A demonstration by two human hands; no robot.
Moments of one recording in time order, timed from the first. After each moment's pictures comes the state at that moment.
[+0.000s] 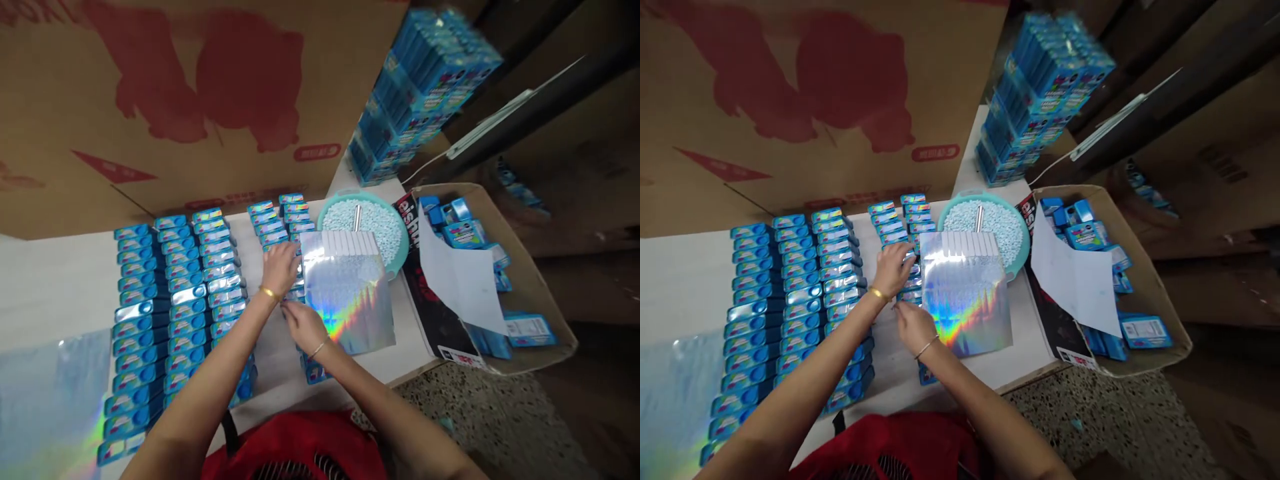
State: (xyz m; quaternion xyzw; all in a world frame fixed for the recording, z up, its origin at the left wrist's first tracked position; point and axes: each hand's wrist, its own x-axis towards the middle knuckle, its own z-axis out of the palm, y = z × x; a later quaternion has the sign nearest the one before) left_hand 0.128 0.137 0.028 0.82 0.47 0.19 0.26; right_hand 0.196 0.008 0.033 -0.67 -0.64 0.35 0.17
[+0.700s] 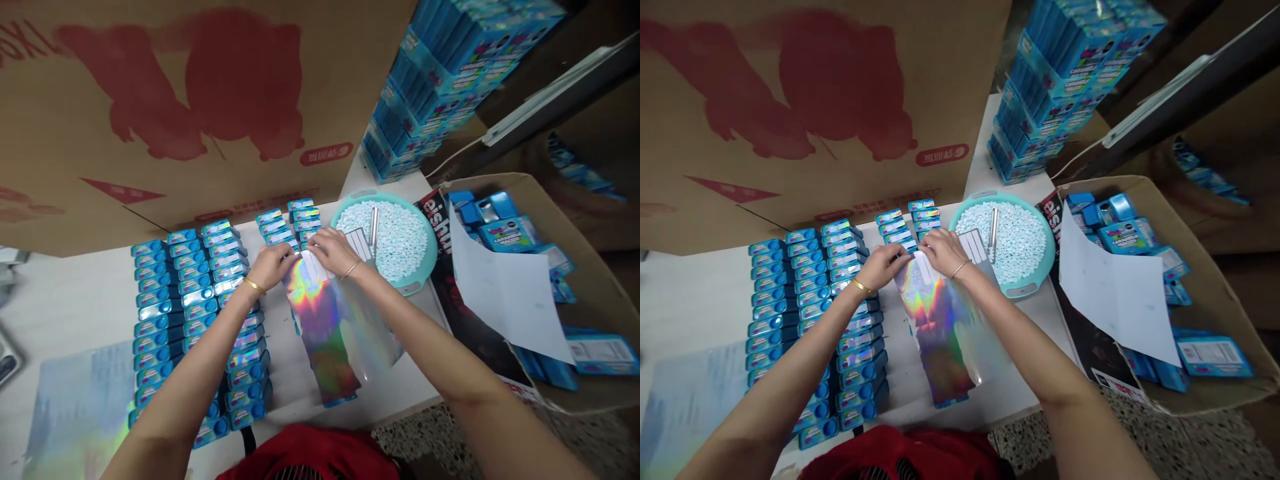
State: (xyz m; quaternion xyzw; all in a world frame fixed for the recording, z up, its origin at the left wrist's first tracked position) left_hand 0.098 0.208 0.042 0.84 0.38 0.16 0.35; right_hand 0.302 0.165 0.053 -0.60 -0.75 0.20 0.18
